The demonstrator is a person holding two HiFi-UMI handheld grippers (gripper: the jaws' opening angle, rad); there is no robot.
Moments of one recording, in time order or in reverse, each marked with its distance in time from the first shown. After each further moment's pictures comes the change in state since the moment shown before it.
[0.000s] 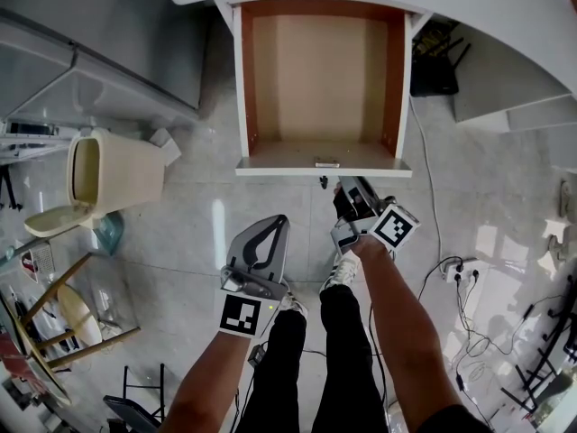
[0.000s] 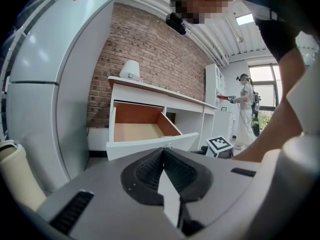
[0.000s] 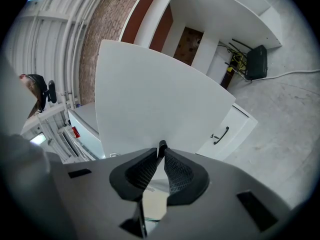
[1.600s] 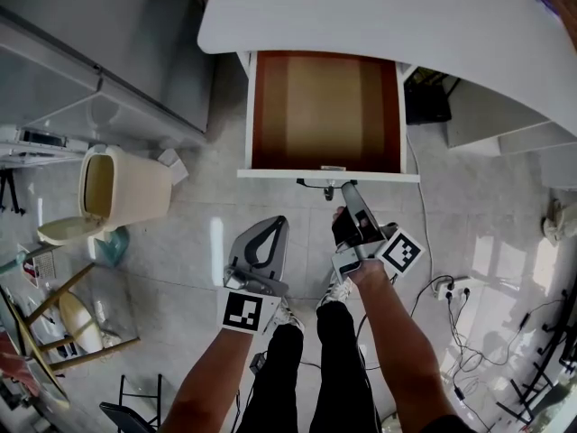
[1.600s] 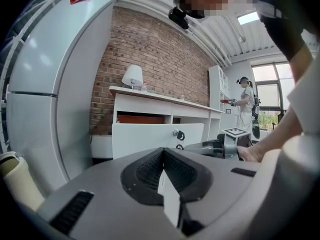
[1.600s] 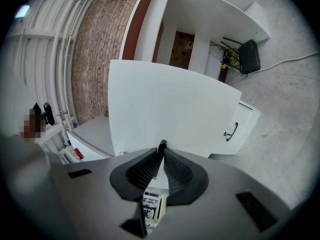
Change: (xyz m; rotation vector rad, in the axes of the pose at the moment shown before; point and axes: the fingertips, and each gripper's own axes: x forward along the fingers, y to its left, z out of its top) left arm 0.018 0.024 0.052 0.015 -0.045 0.035; right arm 0.007 0.070 0.040 0.165 -0.066 -0.007
